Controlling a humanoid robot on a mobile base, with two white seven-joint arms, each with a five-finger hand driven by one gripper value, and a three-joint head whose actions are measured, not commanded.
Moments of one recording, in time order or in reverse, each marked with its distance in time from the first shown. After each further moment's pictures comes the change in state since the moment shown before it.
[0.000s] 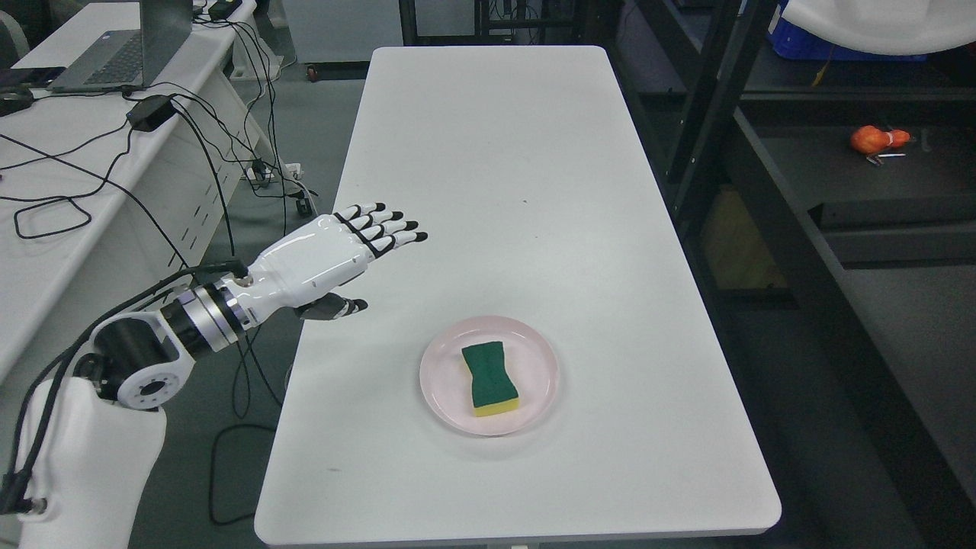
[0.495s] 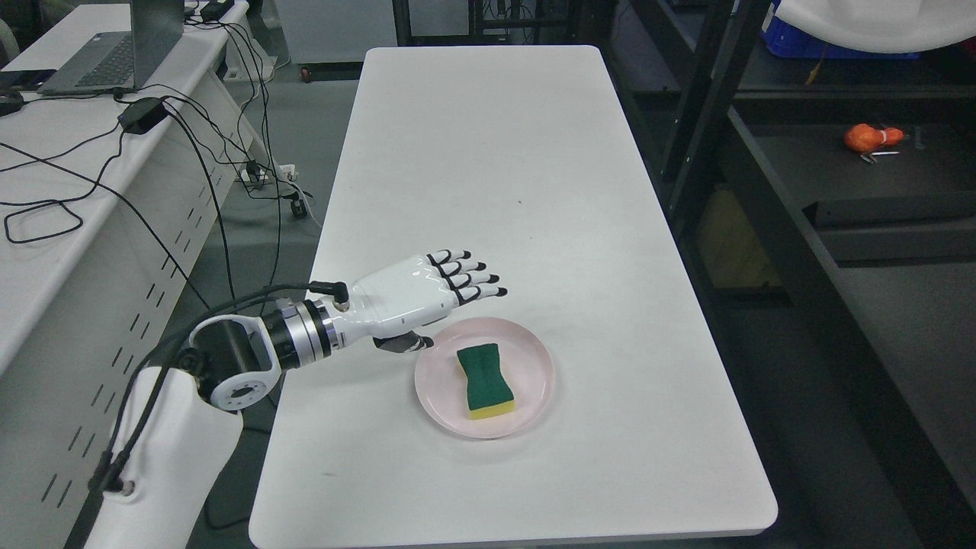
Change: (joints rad) left arm -0.024 -0.064 -0.195 0.041 -0.078 0.000 -0.001; right arm 0.000 0.000 0.000 0.000 0.000 0.000 0.000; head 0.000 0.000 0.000
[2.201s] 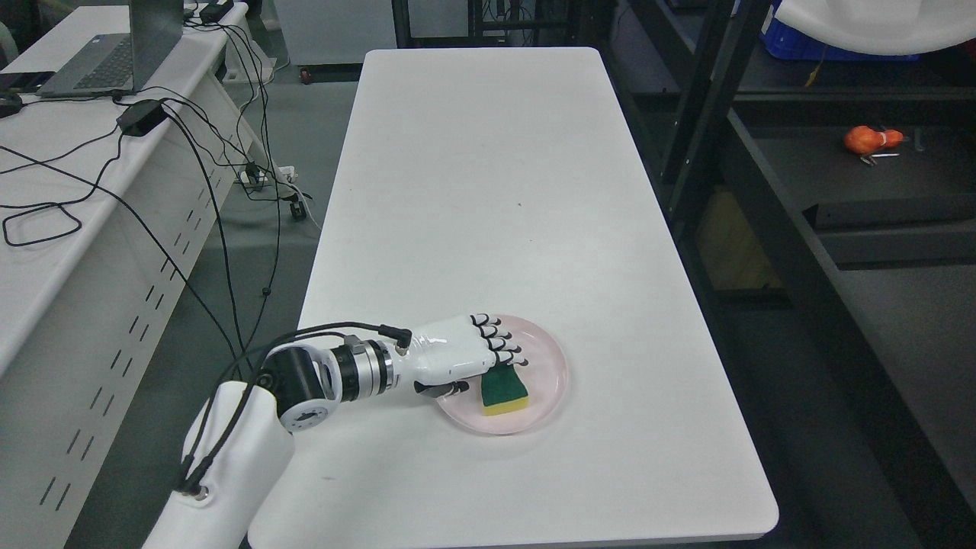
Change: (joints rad) left arm -0.008 -0.068 -0.093 0.143 -0.178 0.000 -0.007; right arm 0.000 0.000 0.000 0.000 0.000 0.000 -0.001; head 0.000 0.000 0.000
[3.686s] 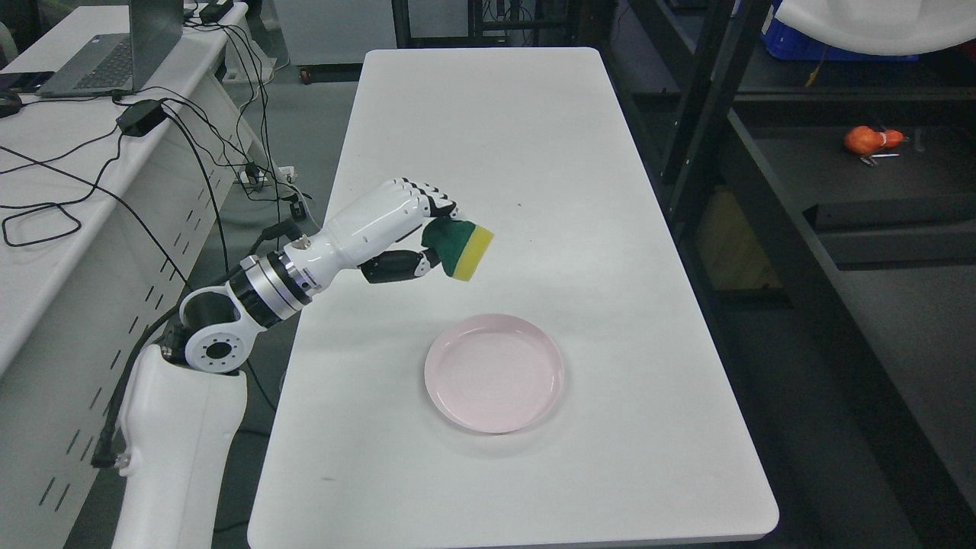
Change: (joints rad) left arm -0.066 -0.074 0.372 -0.056 0.594 0.000 -0.103; right arm 0.000 0.000 0.000 0.000 0.000 0.000 0.000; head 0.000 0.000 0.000
